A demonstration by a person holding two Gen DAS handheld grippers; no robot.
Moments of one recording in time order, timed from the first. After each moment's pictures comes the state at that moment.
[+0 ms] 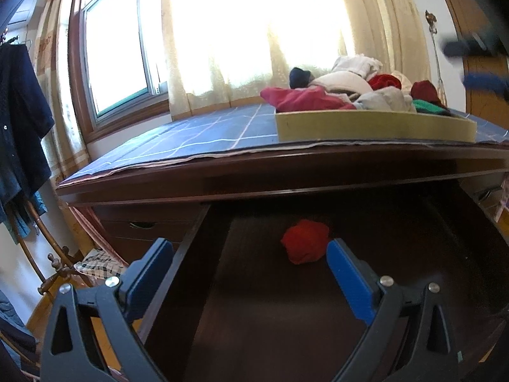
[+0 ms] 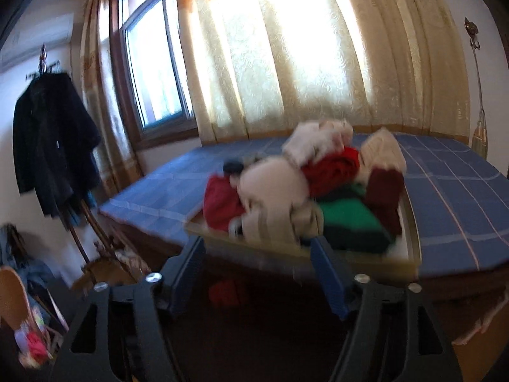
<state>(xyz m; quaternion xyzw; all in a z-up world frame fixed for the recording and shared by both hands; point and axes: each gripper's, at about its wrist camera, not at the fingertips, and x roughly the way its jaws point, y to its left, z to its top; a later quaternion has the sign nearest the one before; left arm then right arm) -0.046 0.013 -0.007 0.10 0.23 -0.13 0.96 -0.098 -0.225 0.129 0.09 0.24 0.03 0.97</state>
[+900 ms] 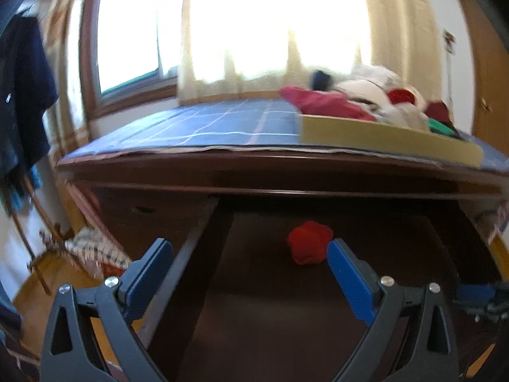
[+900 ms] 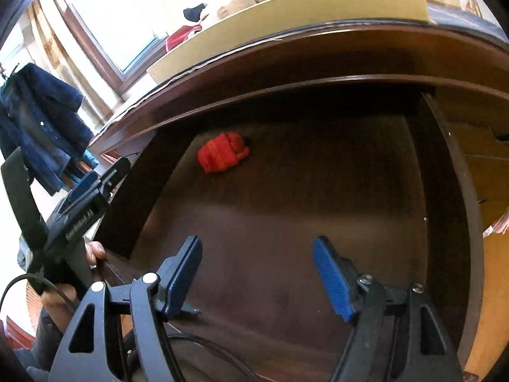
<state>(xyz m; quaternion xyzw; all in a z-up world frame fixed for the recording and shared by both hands) -0.031 0.037 -0.001 0.04 0.26 -0.11 0.96 -0.131 -0.220 -0.020 0.21 0.42 0.05 0.88</state>
